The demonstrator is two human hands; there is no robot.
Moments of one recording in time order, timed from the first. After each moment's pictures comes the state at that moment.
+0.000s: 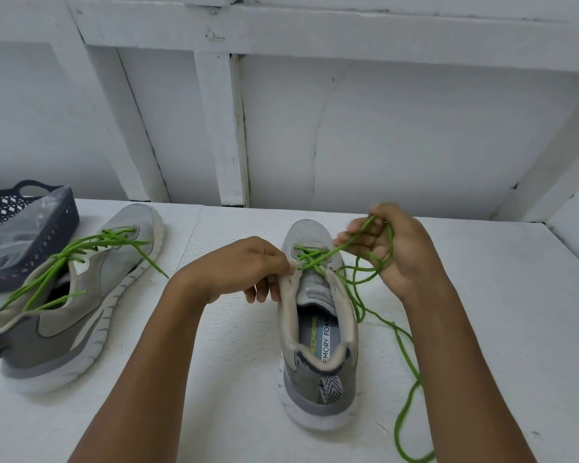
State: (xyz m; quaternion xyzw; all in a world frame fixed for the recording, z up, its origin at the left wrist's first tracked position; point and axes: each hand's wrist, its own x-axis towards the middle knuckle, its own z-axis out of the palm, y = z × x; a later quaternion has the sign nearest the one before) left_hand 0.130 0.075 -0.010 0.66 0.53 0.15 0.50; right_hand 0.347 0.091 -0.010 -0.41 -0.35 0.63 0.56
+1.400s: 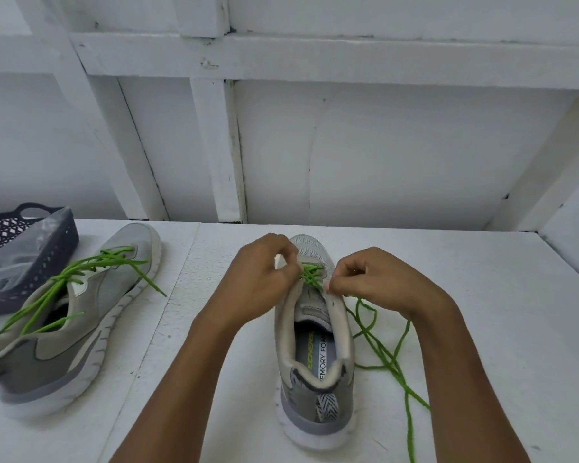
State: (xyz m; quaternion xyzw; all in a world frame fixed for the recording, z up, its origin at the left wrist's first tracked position) left_hand 0.159 0.075 -0.026 0.70 0.57 0.34 0.26; right_hand 0.359 0.082 -0.010 -0.56 -0.70 0.40 0.19
